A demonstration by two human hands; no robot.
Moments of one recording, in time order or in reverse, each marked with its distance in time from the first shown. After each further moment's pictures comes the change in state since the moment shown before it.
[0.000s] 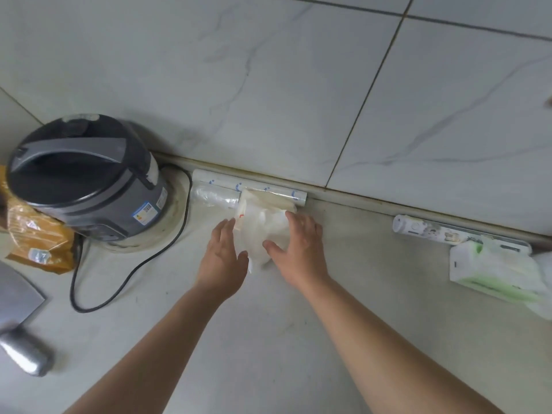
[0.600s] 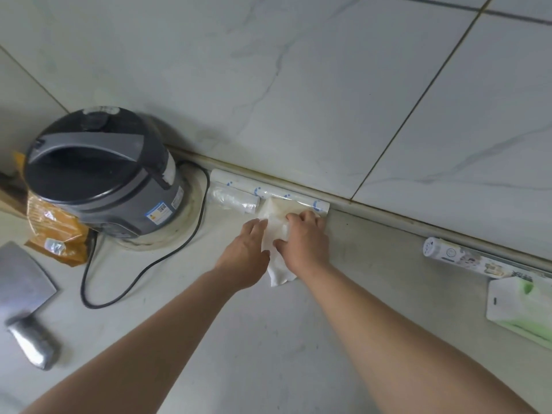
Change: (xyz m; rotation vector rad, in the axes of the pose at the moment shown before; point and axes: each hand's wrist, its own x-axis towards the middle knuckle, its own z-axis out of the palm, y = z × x) left_hand 0.052 0.001 0.008 0.119 -0.215 -0.002; right_hand 0.068 -0.003 0.038 -0.244 -0.162 -0.023
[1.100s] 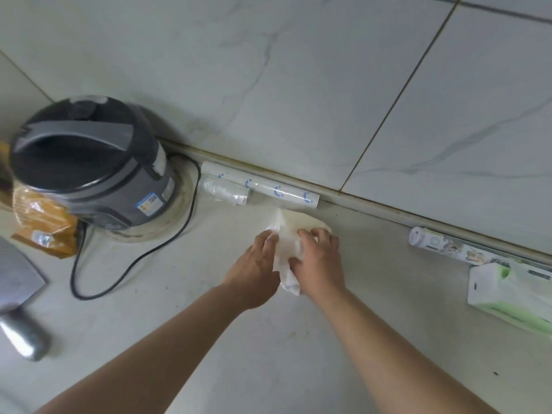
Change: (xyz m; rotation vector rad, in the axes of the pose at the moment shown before) left_hand -0.038 0.023 0.034 0.050 -0.074 0.143; right_hand -0.062 0.045 -0.007 0.044 0.066 -0.027
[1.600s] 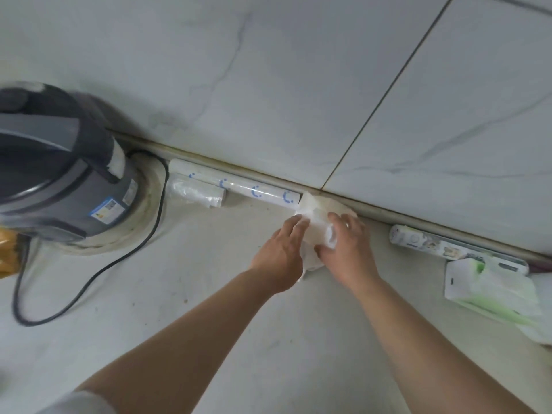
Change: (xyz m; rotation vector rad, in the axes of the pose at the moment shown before) left_hand 0.072 0.047 0.034 -0.129 0.012 0.151; right_hand 0.031 0.068 -0.046 -0.006 0.018 0.164
